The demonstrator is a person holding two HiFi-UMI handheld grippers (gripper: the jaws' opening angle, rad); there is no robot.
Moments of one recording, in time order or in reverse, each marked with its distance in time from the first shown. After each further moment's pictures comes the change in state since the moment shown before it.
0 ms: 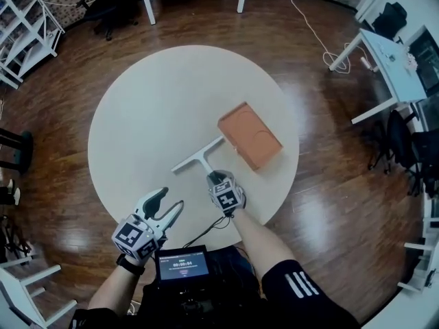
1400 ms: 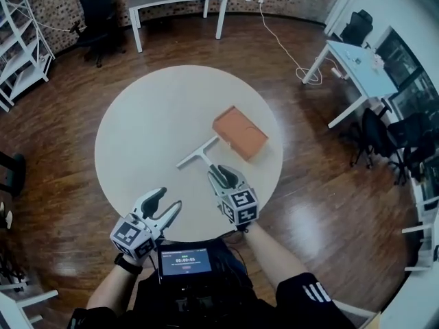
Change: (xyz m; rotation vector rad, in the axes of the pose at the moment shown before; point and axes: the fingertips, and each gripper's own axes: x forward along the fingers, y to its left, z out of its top) left arm -0.110 -0.039 0.025 0.086 -0.118 -0.132; right arm -0.198 0.091 0.102 0.058 -0.499 -0.130
